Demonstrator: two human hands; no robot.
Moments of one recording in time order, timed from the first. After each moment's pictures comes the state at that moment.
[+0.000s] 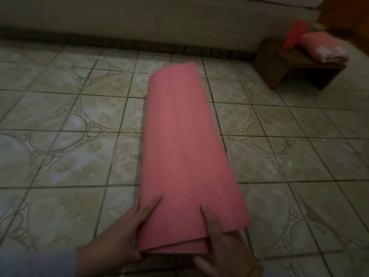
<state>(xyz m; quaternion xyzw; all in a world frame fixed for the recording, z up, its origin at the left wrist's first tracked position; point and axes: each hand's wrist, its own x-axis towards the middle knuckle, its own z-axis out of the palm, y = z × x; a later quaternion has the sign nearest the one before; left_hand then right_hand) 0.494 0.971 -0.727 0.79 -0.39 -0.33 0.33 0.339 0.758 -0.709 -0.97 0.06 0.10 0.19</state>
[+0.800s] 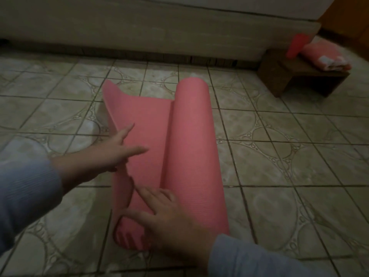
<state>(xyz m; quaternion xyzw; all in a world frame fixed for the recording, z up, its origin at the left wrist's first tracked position) 0.600 0.954 -0.615 0.82 -0.14 -0.30 0.46 0.434 0.837 -0.676 -0.97 -0.18 -0.03 0.19</state>
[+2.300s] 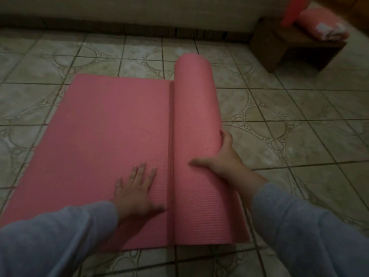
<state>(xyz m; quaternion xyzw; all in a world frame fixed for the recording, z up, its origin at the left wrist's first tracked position) 0.551 0.906 -0.797 0.91 -0.29 -0.31 -0.03 0.470 0.682 -0.705 -0.80 0.37 -0.02 0.48</state>
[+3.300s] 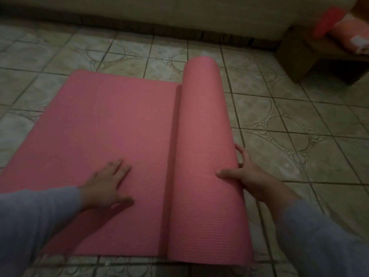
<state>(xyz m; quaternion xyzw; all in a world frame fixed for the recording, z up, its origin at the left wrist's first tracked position) 0.606 1.014 -0.778 0.91 -0.29 -0.30 -0.04 0.460 0.678 -0.708 -0.67 0.33 0.09 0.66</state>
